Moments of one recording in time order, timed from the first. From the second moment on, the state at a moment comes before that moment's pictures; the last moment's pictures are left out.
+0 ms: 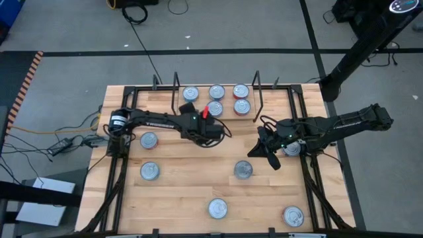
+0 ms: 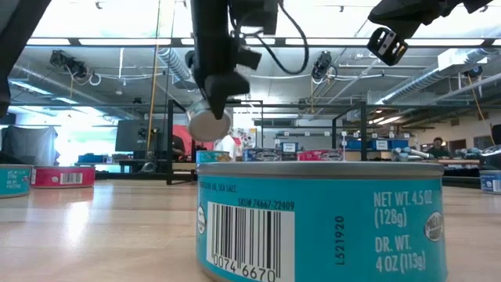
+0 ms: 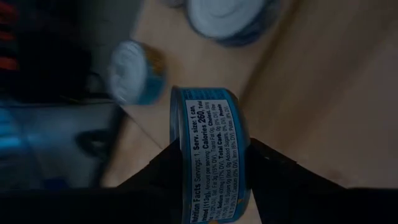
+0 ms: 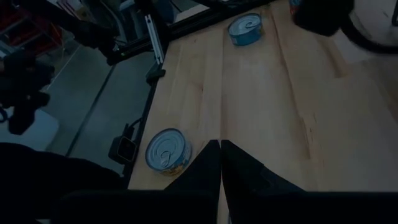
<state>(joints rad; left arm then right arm) 0.00 1.95 1.68 -1.26 -0.72 -0.46 0.13 0.95 0.70 -0.23 -0.20 0.42</state>
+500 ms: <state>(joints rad) 0.13 1.97 1.51 -1.07 -0.77 -0.23 0.11 0.95 0.70 -0.21 -0.20 0.47</state>
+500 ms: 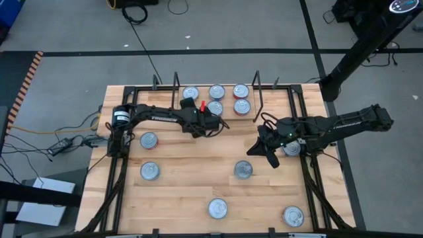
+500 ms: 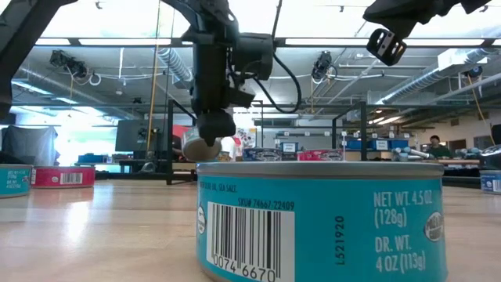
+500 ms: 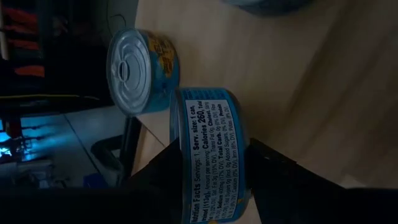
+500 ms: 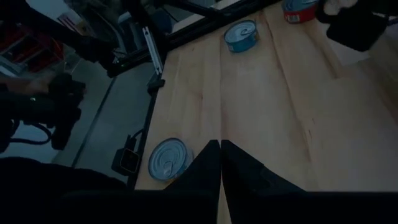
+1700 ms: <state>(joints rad) 0.23 1.97 1.50 -1.00 -0.52 -0.09 0.09 0.95 0.70 -0.20 -0.20 0.44</state>
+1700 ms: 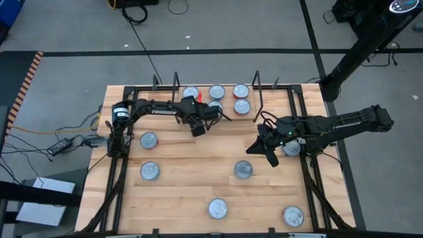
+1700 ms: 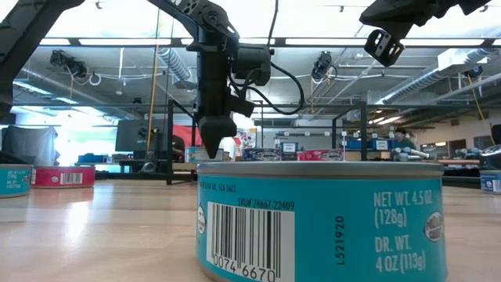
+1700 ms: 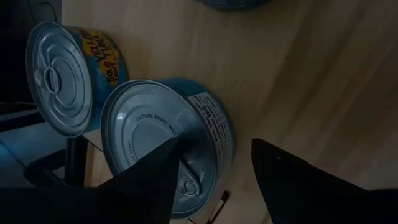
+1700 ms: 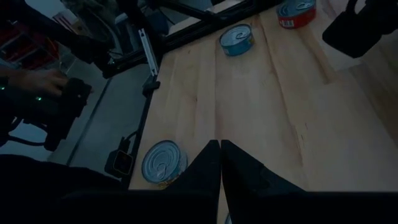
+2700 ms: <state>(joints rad) 0.00 1.89 1.55 -0.57 -0.34 -0.14 0.09 0.94 0.70 -0.17 -0.18 0.43</state>
